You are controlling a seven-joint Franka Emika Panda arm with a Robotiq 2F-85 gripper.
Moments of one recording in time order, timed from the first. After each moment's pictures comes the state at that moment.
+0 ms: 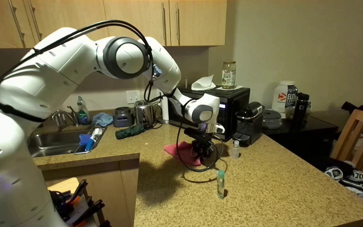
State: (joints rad) arm -0.06 0.81 0.03 -1.60 0.06 2.28 -0.17
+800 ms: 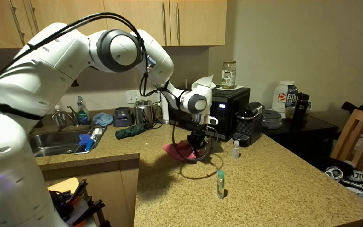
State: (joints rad) arm 0.02 0.75 0.00 -1.60 -0.01 2.16 -0.07
